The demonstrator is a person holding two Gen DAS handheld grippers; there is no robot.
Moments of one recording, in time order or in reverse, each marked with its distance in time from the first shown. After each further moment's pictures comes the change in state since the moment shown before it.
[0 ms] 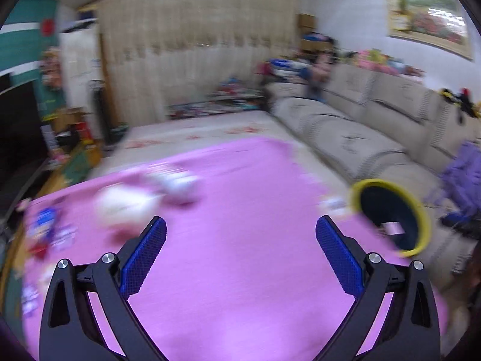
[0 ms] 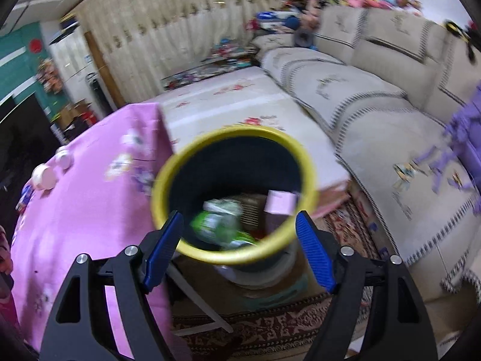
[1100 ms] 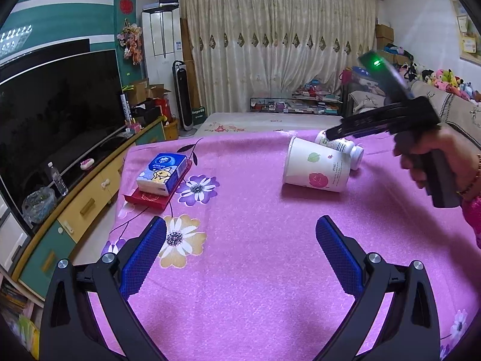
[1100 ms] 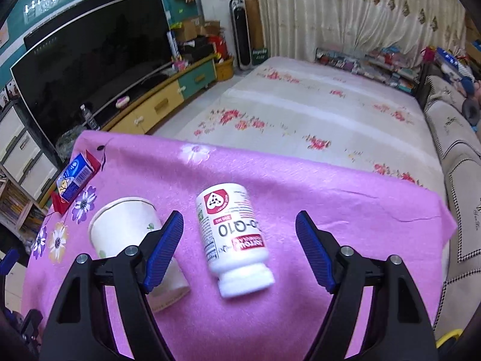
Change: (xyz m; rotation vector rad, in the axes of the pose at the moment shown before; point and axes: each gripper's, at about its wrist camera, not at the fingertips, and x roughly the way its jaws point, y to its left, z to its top) left arm -0.019 0.154 -0.066 -0.158 0.007 0.267; right arm 0.222 0.431 0.122 -0.550 0.212 0.380
